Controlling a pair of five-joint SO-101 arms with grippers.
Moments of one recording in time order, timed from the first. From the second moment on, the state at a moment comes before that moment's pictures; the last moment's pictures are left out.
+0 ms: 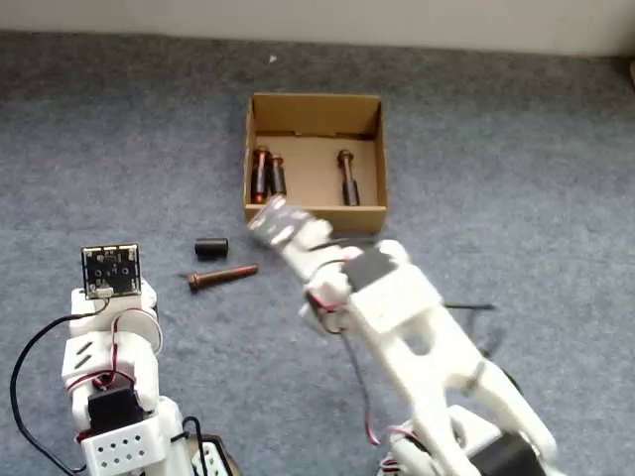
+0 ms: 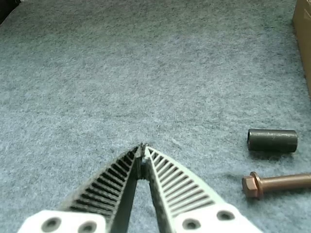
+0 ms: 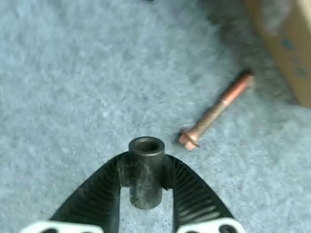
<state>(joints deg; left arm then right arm) -23.2 -103.1 95.3 46.5 -8.7 -35.3 -27.4 37.9 69.8 21.7</state>
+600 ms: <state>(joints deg) -19.7 -103.1 92.7 47.9 -8.7 -12.0 -47.4 64.1 43.9 -1.8</state>
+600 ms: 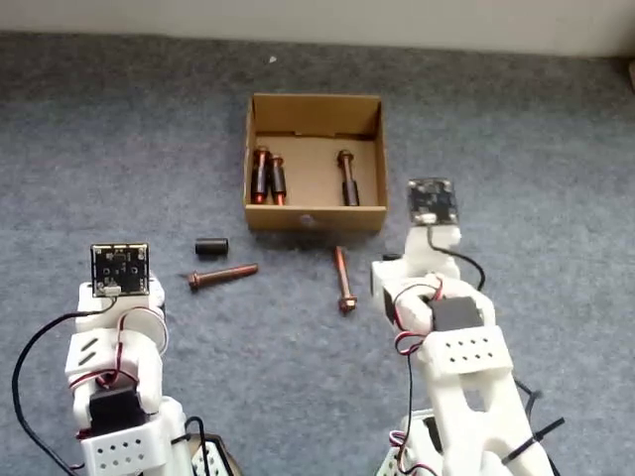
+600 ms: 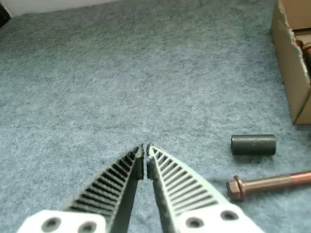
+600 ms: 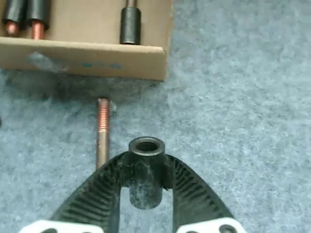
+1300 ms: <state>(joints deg) 7.8 -103.1 81.0 63.2 -19.0 0.2 -47.6 65.7 37.5 -9.7</state>
